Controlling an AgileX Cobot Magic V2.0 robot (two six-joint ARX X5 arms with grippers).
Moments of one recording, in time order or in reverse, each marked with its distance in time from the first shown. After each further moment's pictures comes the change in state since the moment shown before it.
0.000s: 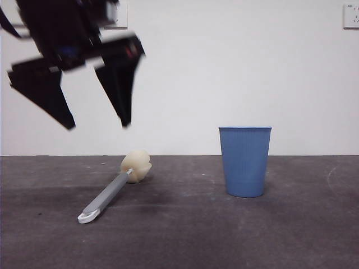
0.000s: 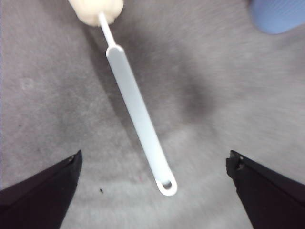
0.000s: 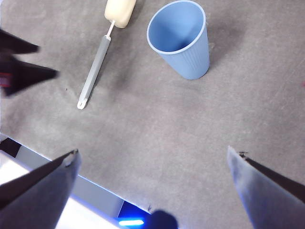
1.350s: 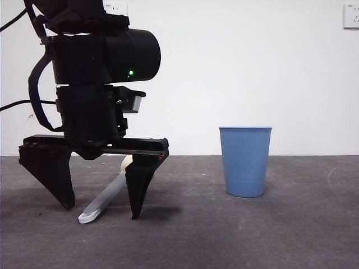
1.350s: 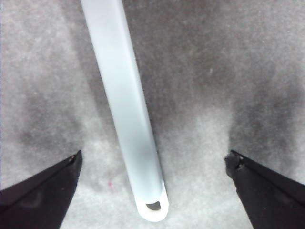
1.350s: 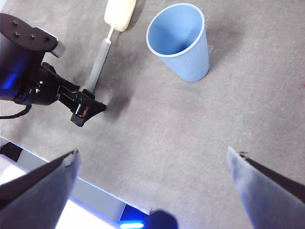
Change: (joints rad) left arm -0.092 0.275 -0.046 0.091 -0.077 -0.230; right arm 0.000 0.000 0.000 0.011 0.001 0.018
